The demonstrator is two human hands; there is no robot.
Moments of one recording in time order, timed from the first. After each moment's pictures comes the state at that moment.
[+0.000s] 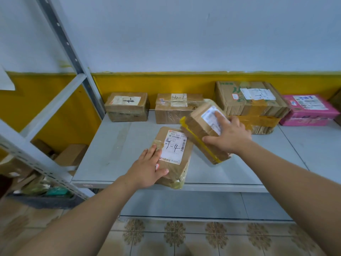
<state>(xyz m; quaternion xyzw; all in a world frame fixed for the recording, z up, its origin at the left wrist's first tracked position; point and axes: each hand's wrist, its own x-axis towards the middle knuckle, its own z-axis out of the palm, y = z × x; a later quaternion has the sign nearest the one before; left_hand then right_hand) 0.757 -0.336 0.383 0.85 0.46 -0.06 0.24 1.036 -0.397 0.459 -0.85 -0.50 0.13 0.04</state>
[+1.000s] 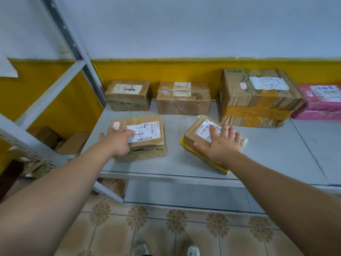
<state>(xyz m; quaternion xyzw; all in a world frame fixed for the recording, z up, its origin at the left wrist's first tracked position) 0.718 -0.265 0.415 0.79 0.57 -0.18 0.11 1.013 -0.397 0.391 -0.85 -0.51 0.14 -0.03</state>
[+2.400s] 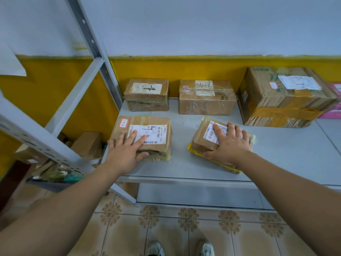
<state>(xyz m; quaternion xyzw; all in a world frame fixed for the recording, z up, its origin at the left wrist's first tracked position) 0.634 -0.251 0.385 0.85 0.51 -0.14 0.06 0.950 -0.357 0.395 -0.82 -0.55 0.12 -0.10</state>
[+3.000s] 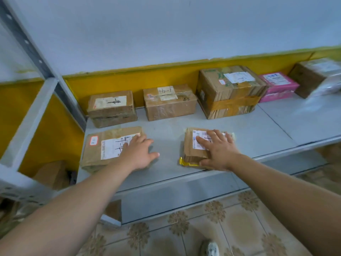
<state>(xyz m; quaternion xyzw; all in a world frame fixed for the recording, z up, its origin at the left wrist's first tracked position) 0.726 -0.251 0.400 0.91 0.37 -0.09 0.16 0.946 -0.429 0.415 -0.82 -0.54 0.12 -0.12</state>
